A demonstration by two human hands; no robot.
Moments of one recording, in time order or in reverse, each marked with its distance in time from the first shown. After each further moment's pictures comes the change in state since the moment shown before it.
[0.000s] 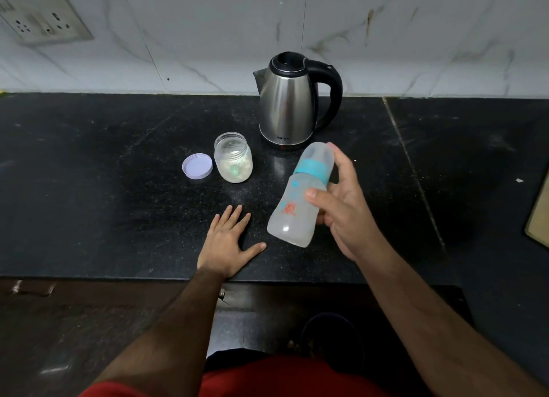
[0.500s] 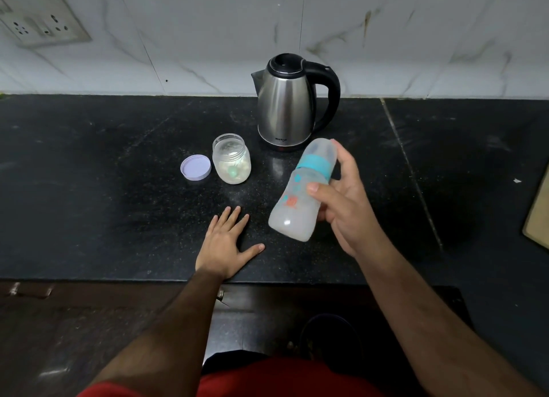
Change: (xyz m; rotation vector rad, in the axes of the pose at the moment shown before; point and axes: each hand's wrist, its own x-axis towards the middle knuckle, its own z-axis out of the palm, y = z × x) left_hand 0.000 0.000 0.000 -0.012 0.001 -0.001; right_hand 0.002 -0.007 -0.002 -0.004 0.033 -0.015
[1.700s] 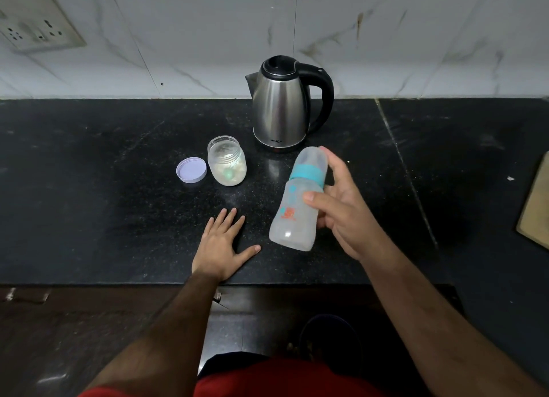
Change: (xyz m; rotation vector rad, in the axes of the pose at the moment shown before) left_hand 0.001 -0.001 0.003 0.016 0.025 -0.002; right_hand -0.004 0.000 -0.013 -0.066 -0.072 0.084
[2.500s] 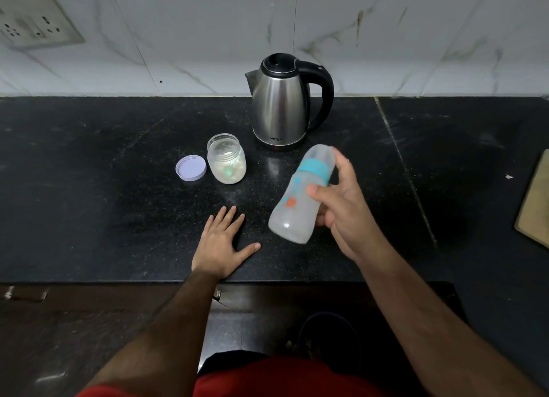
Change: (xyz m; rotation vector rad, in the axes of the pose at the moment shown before) left_hand 0.000 -0.002 0.002 0.007 -0.005 -0.002; right_hand -0.001 0.003 0.004 0.073 0.090 -0.012
